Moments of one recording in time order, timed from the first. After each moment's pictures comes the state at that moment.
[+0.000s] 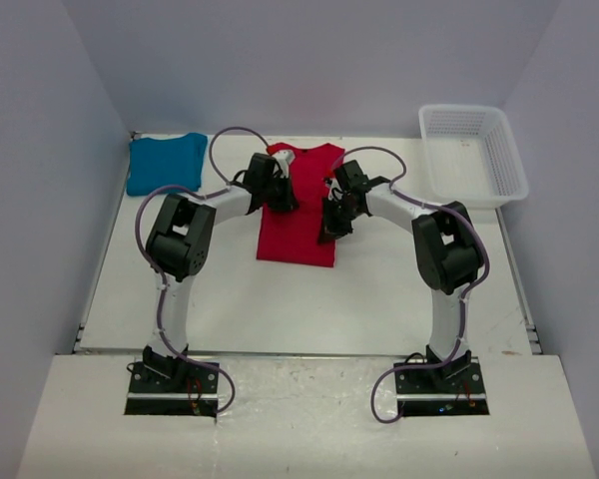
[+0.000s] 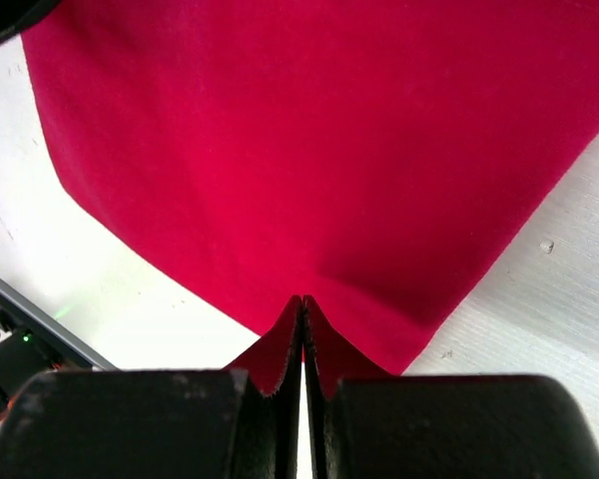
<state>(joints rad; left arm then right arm) -0.40 2.18 1.48 -0.03 0.31 -0.33 0.45 2.04 1.47 -0.58 -0.41 0.43</state>
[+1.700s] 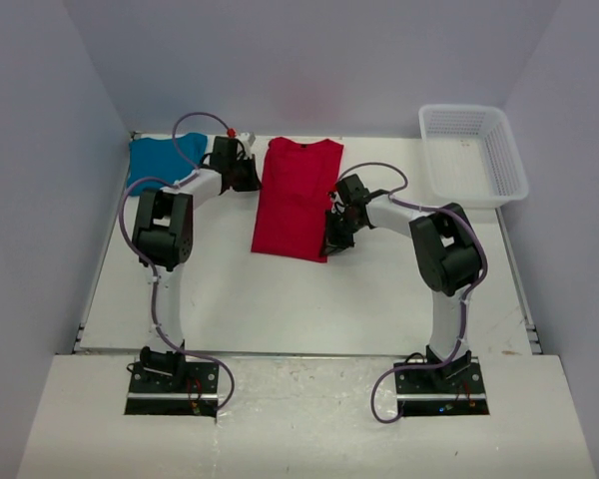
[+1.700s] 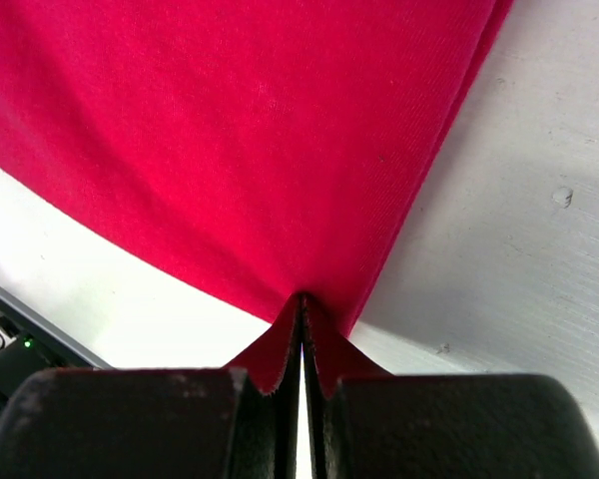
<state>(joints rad) -0.21 2.24 1.63 -0.16 0.29 -0.25 0.46 2.03 1.33 -0.51 -0.41 0.51</state>
